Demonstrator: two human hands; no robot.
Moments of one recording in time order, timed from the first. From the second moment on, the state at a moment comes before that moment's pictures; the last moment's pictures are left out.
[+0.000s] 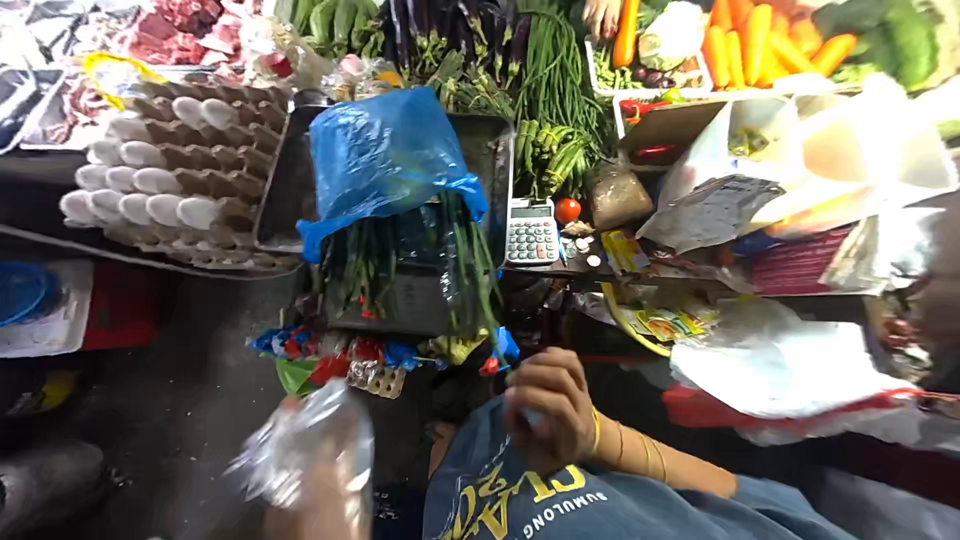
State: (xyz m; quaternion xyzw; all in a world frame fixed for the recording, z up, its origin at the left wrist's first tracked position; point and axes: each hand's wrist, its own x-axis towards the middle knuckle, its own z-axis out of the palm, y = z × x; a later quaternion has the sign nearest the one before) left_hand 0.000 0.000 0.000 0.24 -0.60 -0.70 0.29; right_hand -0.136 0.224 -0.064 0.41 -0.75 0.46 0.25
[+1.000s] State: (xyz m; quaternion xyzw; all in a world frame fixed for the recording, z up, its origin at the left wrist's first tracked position) left_hand 0.277 -0.375 -0.230 0.46 -0.15 -0.75 0.45; right_hand 0.061 -0.414 -0.204 0.34 -0.74 0.51 -0.29
